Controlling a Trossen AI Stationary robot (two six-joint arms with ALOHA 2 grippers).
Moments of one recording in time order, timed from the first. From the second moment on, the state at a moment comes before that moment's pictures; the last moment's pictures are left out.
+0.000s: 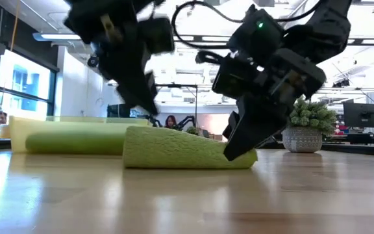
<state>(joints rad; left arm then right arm) -0.07 1.69 0.94 -0.17 0.20 -0.30 0.16 1.89 0.79 0.31 -0.34 0.27</state>
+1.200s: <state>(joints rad) -0.26 1.81 0.95 -0.10 -0.36 -0.23 0.10 1.89 0.79 0.30 -0.43 0.49</state>
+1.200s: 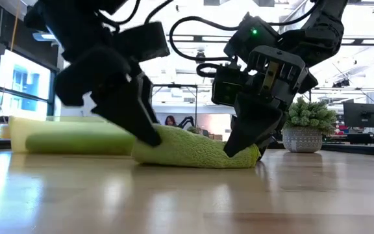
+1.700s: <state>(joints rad) -0.34 1.75 0.95 -0.06 -0.37 -0.15 0.10 1.89 0.79 0.30 -0.43 0.49</state>
